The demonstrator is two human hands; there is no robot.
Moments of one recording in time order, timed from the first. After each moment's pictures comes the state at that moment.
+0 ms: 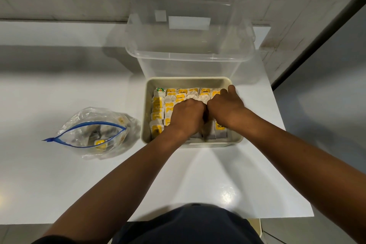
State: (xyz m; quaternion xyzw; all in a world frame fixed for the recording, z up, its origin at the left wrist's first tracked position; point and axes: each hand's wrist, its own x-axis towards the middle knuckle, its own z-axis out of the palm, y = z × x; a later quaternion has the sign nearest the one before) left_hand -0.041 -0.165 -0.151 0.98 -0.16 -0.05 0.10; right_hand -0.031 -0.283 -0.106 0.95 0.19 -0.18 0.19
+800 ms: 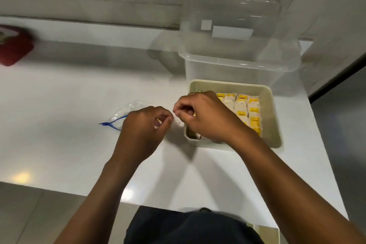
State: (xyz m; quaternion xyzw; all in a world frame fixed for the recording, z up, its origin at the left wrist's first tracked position) left_hand -0.138 0.028 -0.091 0.95 -0.05 0.12 0.28; right_hand -0.081 -0.151 -0.059 0.90 0.30 -0.06 -0.31
